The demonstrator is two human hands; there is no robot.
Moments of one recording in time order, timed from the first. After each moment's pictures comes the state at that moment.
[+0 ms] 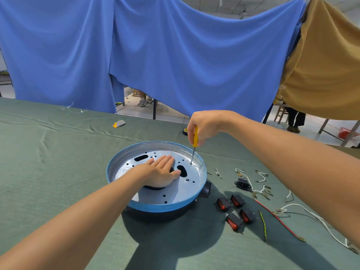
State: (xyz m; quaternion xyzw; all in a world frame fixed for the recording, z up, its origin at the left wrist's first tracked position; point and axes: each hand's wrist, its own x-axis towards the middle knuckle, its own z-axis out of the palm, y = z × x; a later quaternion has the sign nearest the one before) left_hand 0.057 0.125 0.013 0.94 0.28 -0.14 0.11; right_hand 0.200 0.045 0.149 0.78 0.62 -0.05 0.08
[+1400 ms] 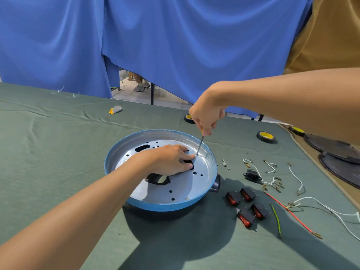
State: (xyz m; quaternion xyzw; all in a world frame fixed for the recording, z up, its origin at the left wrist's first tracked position) left_hand 0.063 0.124 0.034 0.97 0.18 -0.09 0.14; right_hand 0.192 0.086 0.158 0.76 0.54 -0.10 0.36
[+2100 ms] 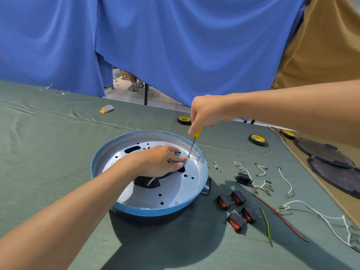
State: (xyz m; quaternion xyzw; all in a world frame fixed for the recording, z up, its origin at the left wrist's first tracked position) left_hand 0.063 0.128 0.032 0.97 0.17 -0.05 0.18; right_hand 0.210 0.059 0.146 0.82 0.56 -0.08 0.06
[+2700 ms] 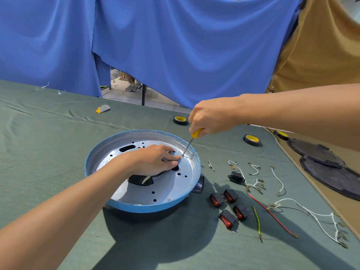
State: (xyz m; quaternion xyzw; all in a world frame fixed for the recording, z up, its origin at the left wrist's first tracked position) left_hand 0.064 0.128 0.027 0.97 0.17 -0.03 0.19; right_hand 0.219 0.034 0.153 0.55 0.76 0.12 0.32
